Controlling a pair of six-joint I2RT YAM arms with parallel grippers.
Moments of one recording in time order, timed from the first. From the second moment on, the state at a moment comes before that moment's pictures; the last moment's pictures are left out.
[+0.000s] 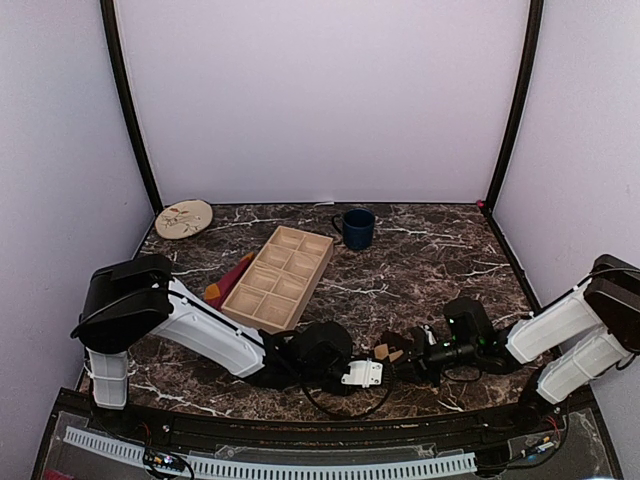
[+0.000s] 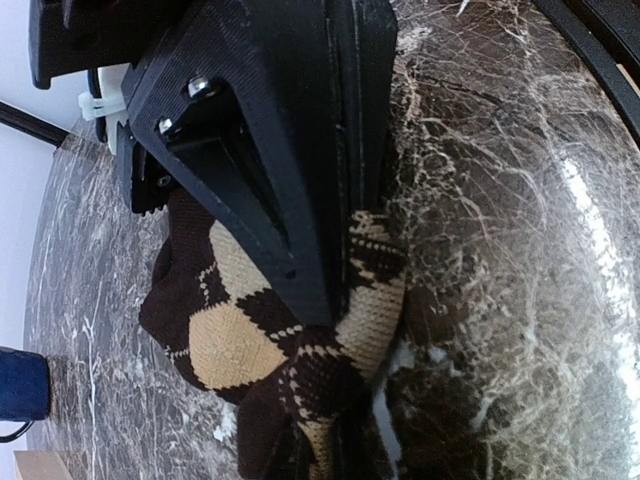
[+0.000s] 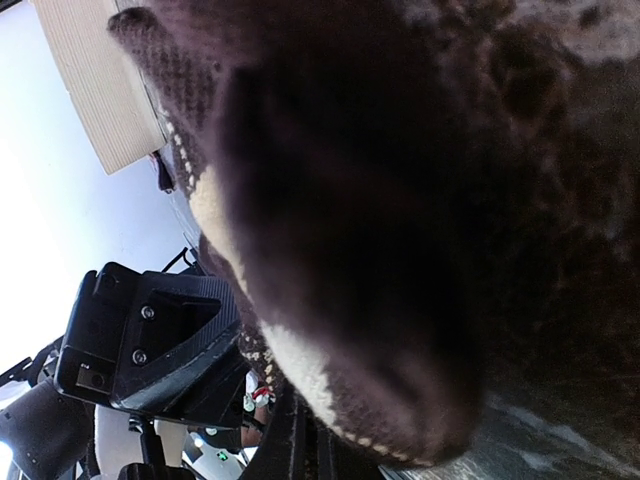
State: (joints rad) left arm -1.28 2.02 1.02 0.35 -0.11 0.68; right arm 0.78 1.42 0.21 0.52 -0.58 1.44
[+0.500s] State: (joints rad) left arm -1.25 2.03 1.20 0.00 0.02 0.65; right arm 0.76 1.37 0.30 0.29 -0.58 1.29
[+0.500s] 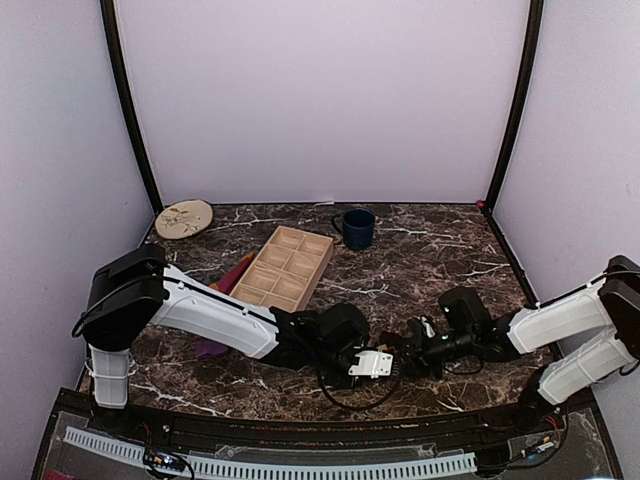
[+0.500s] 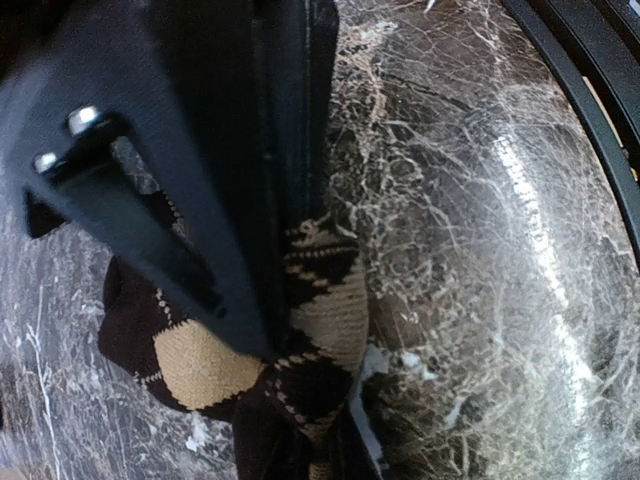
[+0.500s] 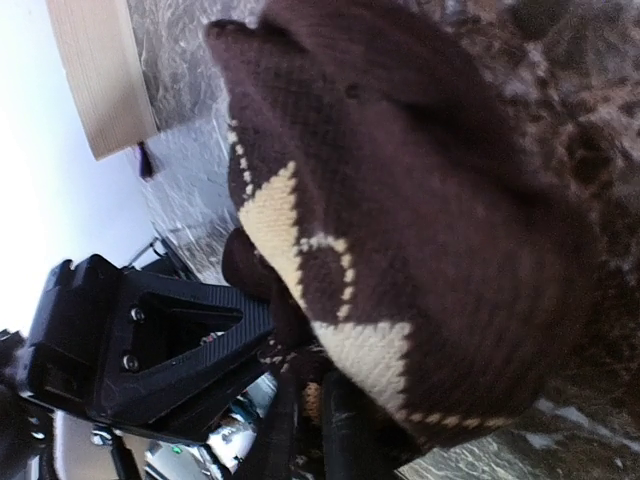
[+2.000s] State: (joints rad) left arm -1.11 2.18 1.57 -0.58 0.53 0.49; right arm 1.27 0.91 0.25 -0.05 0.22 0.80
